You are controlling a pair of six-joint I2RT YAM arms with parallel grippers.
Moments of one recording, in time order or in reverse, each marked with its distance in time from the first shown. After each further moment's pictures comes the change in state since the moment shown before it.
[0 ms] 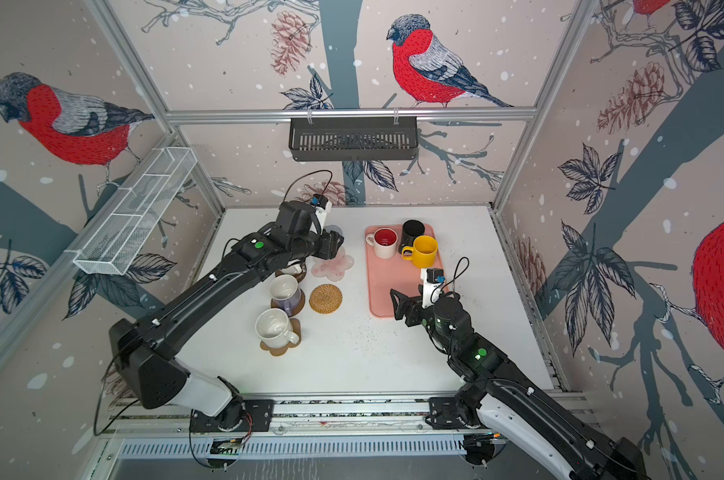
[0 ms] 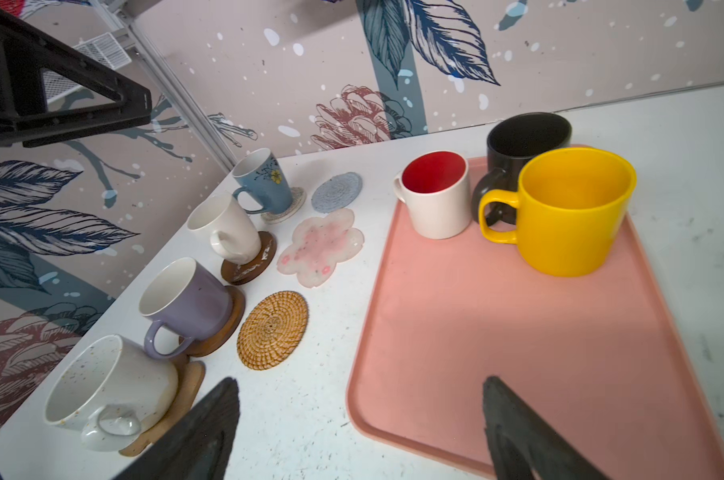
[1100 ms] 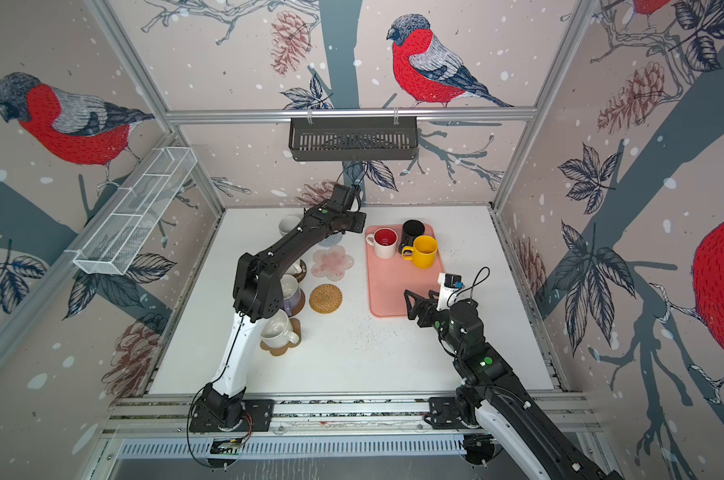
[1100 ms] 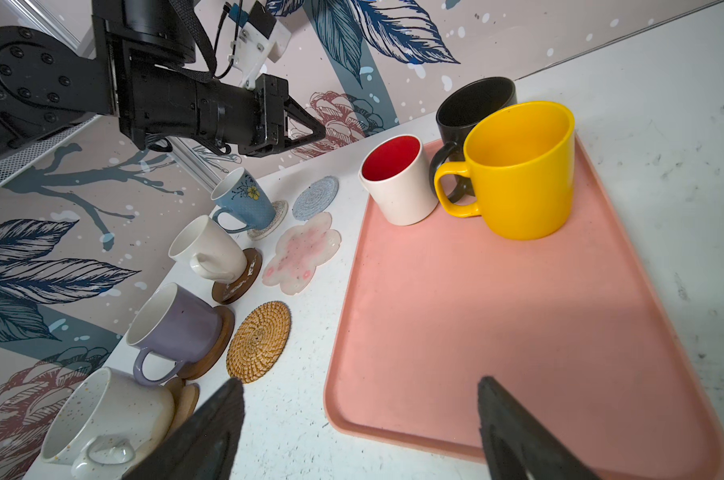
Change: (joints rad) left arm 0.111 0.840 0.708 0.026 0.078 0.042; right arm -0.206 -0.098 -0.132 0.061 -0.169 0.083
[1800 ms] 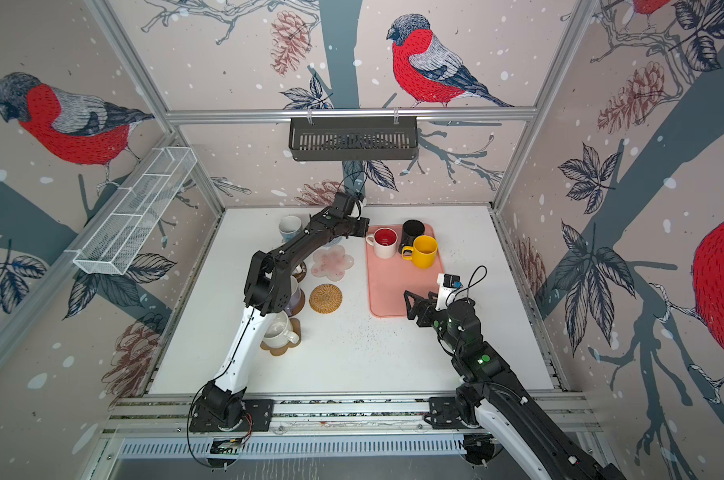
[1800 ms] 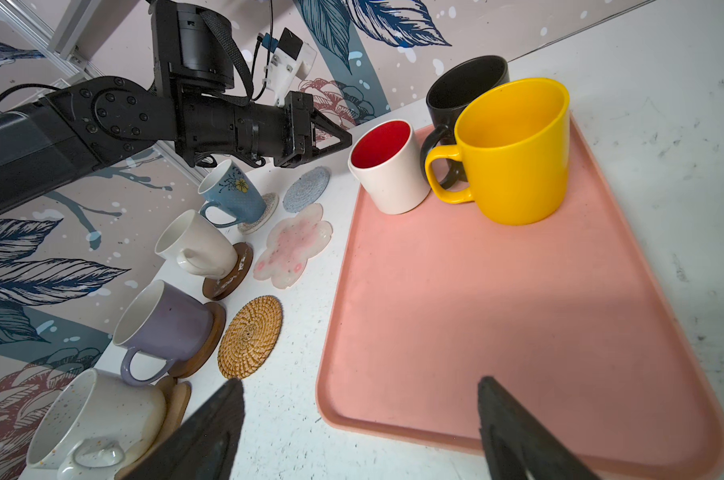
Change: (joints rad) left arm 0.034 0.151 0.058 0.109 0.195 -0.042; right arm -0.005 0.041 -0.009 0.016 0.000 0.016
